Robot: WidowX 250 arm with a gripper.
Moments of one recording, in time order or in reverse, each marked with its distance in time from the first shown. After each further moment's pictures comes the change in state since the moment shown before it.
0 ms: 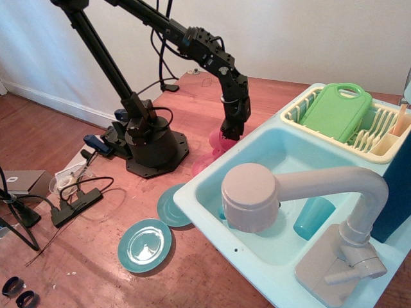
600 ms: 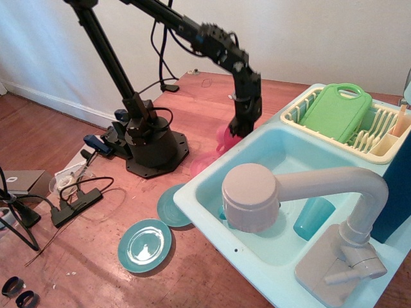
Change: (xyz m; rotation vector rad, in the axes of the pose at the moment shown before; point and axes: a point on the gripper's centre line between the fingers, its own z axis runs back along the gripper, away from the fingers) arm 0.018 0.008 0.016 -0.004 0.014 -0.134
